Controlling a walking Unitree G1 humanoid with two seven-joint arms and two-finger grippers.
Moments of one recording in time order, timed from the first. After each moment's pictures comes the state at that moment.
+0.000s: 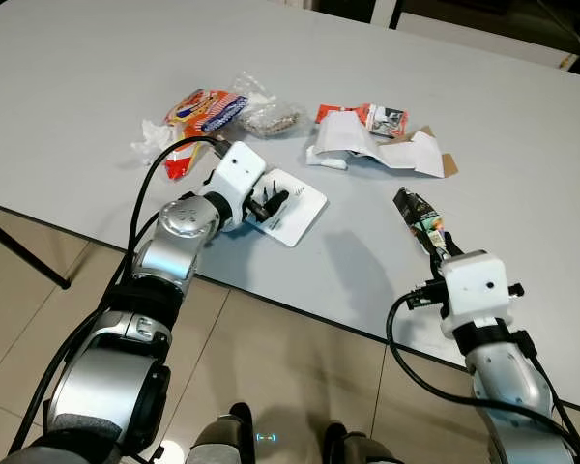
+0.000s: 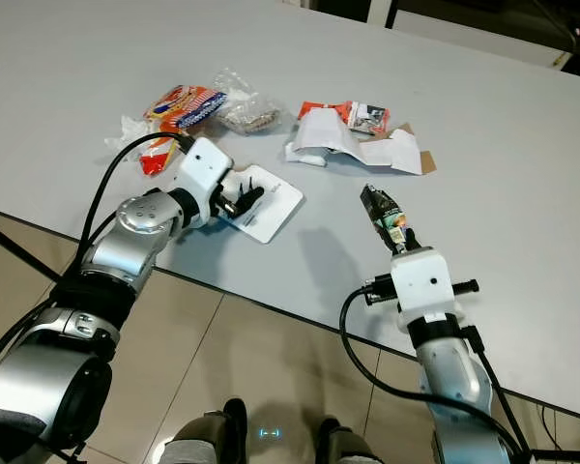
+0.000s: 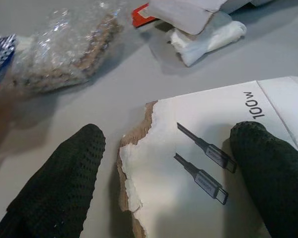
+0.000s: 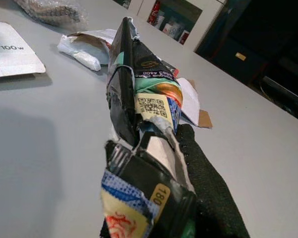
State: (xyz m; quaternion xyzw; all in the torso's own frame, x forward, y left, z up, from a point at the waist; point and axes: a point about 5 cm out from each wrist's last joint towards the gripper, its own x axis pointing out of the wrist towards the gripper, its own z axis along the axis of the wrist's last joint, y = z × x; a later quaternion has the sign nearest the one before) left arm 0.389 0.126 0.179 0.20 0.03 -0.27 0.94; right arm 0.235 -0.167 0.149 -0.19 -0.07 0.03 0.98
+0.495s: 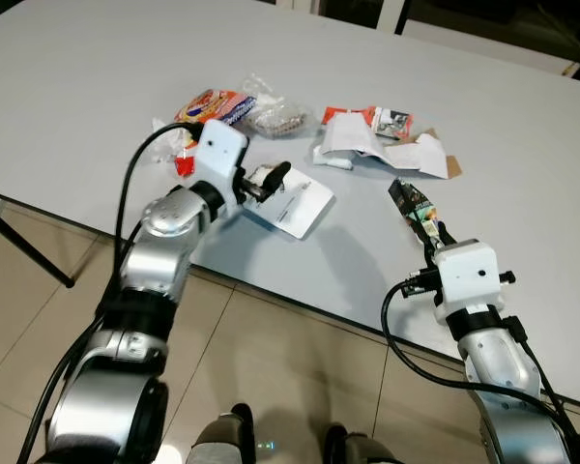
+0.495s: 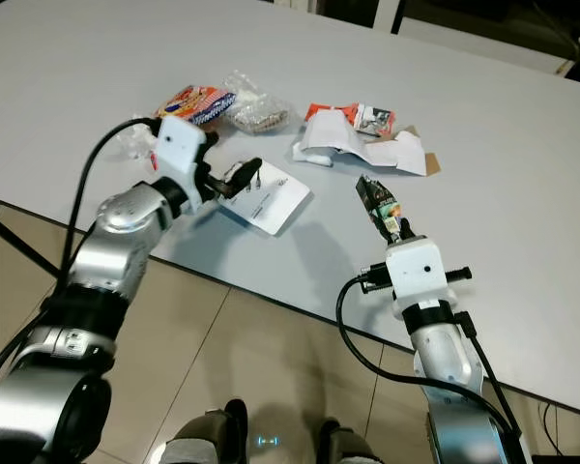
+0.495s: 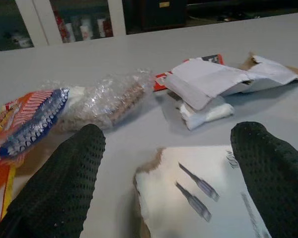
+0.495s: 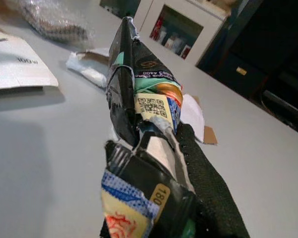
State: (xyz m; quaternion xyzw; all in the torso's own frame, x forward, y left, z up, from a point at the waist) left arm 0.377 0.135 0.200 0.10 -0.05 -0.27 0.96; right arm 0.249 -0.165 0.151 -0.19 -0.09 0.03 0.98
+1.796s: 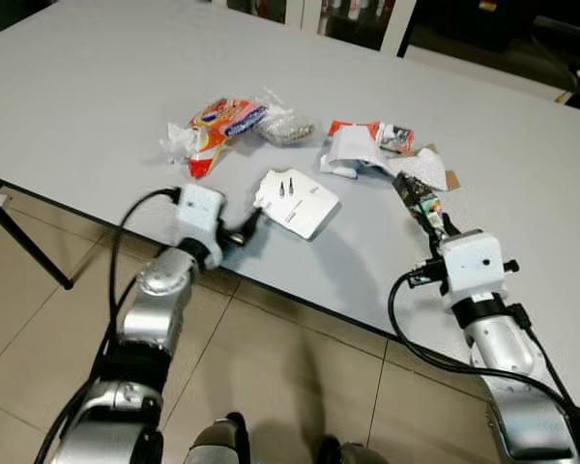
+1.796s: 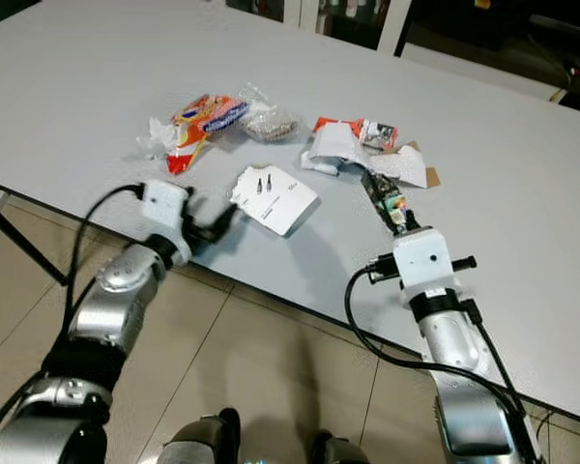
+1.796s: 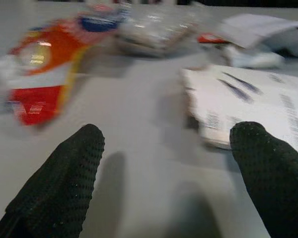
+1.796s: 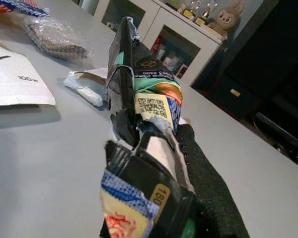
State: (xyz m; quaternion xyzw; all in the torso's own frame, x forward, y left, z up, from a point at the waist) left arm 0.357 0.160 0.135 0.06 -0.01 -0.16 0.98; right arm 0.261 -0.179 0.150 -0.20 -0.09 0.03 0.97
